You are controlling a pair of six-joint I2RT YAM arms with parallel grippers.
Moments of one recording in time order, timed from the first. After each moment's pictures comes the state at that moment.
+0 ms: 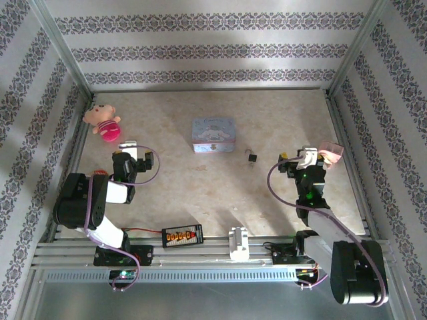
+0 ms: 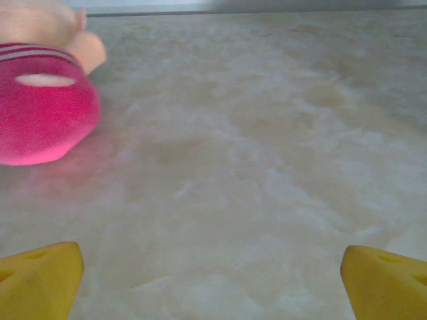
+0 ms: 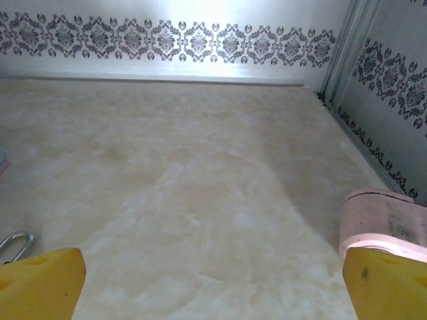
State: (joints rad) left arm 0.02 1.59 0.35 0.85 0.00 -0.01; right arm -0.01 1.01 0.16 0.63 0.07 -0.02
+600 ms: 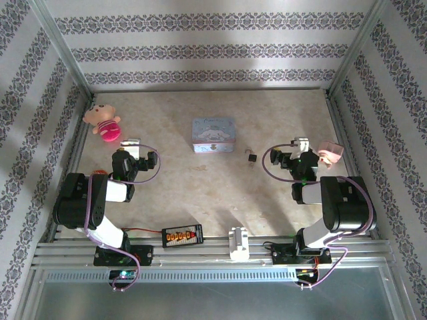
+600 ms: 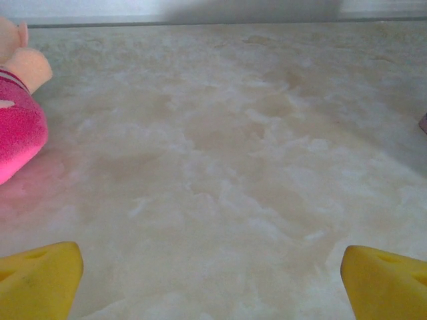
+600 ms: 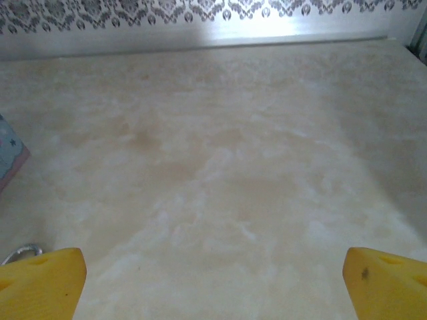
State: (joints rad) left arm 0.03 1.59 0.37 0.85 0.11 -0.01; right arm -0.05 1.54 0.32 0.91 -0.12 0.06
